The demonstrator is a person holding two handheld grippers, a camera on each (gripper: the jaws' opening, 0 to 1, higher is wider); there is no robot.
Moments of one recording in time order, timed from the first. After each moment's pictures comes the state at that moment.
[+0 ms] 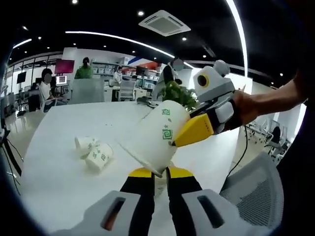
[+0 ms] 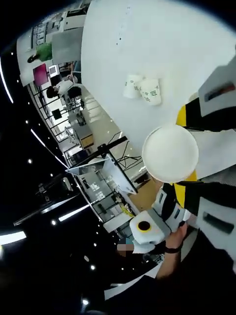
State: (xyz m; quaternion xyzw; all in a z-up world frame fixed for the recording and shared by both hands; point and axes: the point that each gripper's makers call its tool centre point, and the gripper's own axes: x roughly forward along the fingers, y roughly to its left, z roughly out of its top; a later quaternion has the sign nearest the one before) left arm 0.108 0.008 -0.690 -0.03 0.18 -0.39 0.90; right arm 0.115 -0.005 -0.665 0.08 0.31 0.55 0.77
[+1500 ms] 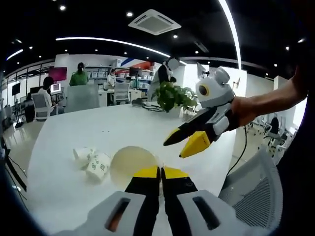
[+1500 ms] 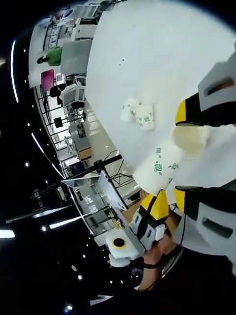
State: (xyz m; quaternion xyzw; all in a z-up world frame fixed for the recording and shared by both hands) left arm 0.115 -0.002 -0.673 0.01 0.17 -0.41 0.90; right arm 0.120 -0.063 -0.684 0.02 0.31 0.50 0.81
